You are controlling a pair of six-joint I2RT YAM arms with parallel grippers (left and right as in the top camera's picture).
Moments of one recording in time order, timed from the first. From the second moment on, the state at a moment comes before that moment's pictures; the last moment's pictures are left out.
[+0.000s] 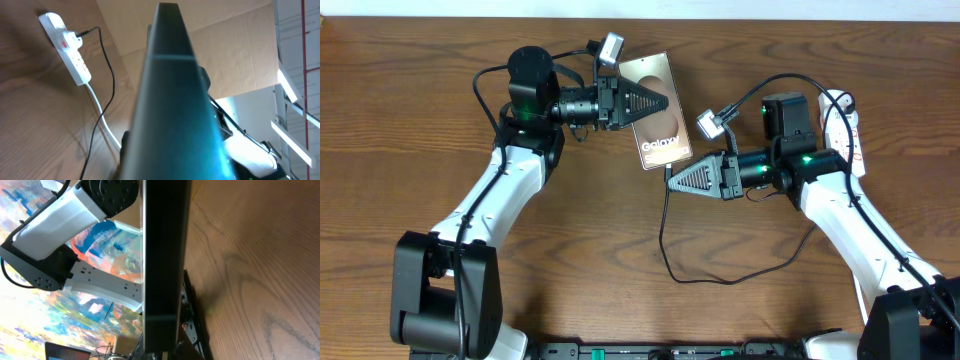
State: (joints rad) left arm -0.21 1.69 1.12 0.55 1.32 -1.18; right arm 0.24 1.53 1.02 -0.40 -1.44 0.20
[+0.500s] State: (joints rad) left arm -0.21 1.69 1.12 0.55 1.36 -1.15; right arm 0.24 1.53 1.02 -0.32 -1.46 0.25
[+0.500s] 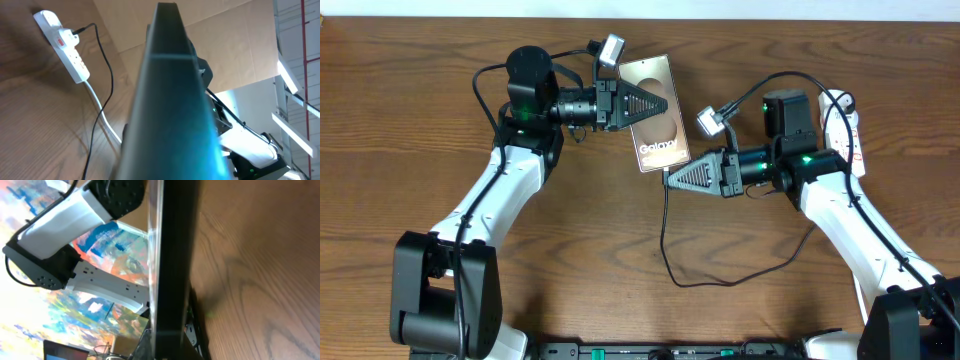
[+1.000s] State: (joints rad) left arm -0.17 1.69 1.12 0.55 1.27 -1.11; right arm 0.24 1.53 1.01 -0.29 -1.45 0.29
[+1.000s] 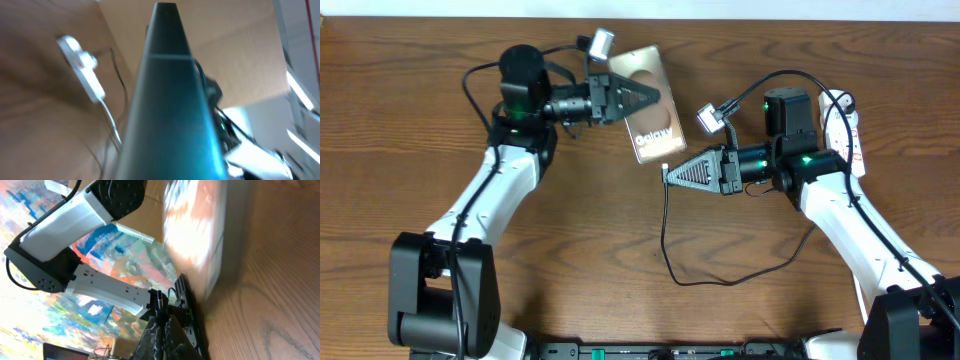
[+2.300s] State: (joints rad) left arm -0.09 1.69 1.11 -0.26 0.89 -0.58; right arm 0.17 1.74 1.30 -1.12 -0.07 0.20
